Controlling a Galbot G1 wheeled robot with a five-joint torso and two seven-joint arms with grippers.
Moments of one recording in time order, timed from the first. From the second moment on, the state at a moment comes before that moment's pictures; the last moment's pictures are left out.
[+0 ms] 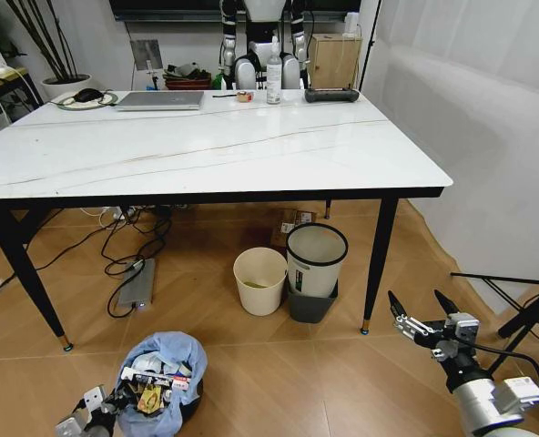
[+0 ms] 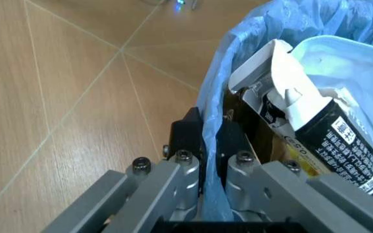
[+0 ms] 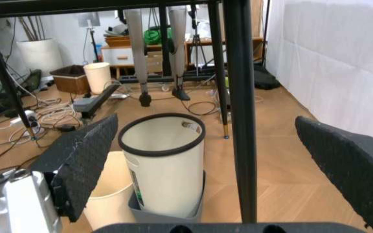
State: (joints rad) left arm 1.50 -1.28 -0.74 -1.33 -0.71 0.07 0.06; right arm -1.83 1.20 0.74 2.21 0.47 0.05 -0.06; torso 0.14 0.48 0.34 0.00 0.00
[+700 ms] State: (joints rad) left arm 1.49 -1.28 -0.73 -1.32 -0.75 0.09 0.05; right arm -1.83 1.20 0.74 2.21 0.47 0.05 -0.06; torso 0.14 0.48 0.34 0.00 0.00
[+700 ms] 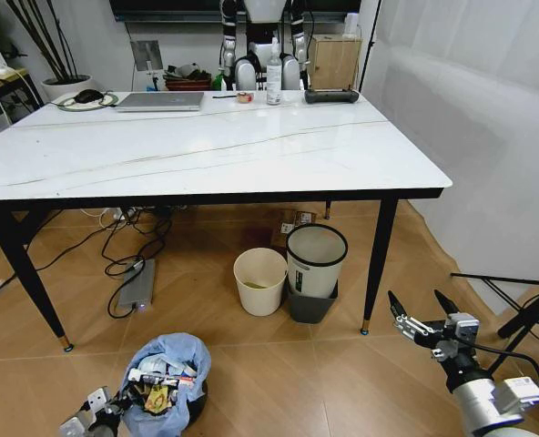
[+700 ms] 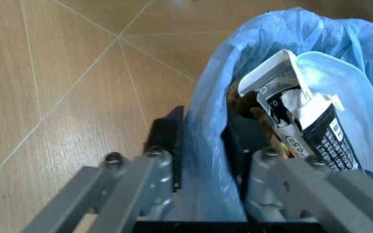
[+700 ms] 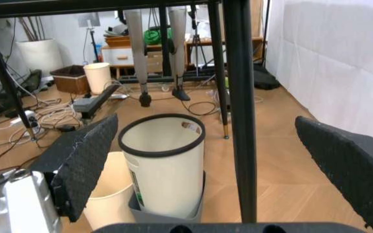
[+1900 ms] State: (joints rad) left arm 1.77 -1.26 -0.82 -1.80 -0.54 -0.19 0.09; right arm -1.83 1.20 0.74 2.21 0.47 0.05 -0.06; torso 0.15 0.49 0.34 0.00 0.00
